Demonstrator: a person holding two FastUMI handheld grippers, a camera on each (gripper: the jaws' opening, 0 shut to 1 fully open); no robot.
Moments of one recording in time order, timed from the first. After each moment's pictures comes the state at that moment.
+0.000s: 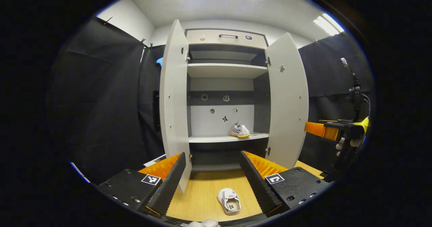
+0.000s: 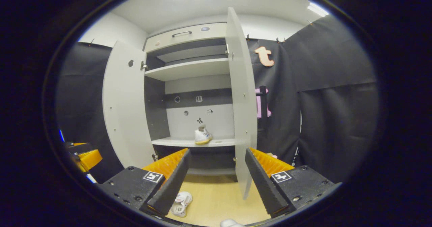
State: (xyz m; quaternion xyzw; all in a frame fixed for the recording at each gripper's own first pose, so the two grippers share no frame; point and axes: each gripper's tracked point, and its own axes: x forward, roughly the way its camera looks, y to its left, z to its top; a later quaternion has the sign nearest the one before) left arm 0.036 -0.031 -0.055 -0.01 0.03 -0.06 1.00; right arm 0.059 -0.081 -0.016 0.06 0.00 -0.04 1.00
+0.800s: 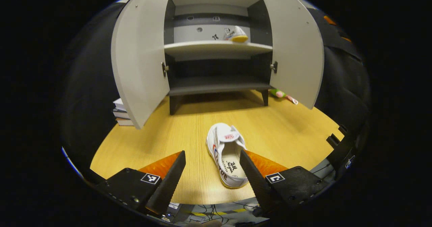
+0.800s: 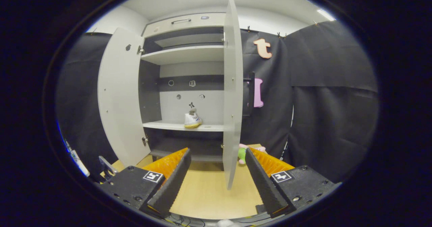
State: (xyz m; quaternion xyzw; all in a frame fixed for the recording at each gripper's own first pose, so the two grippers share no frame) left arm 0.069 -0.075 -0.393 0.01 0.29 -0.09 0.95; right arm 0.046 -0.091 -0.049 0.03 0.07 -0.05 1.00
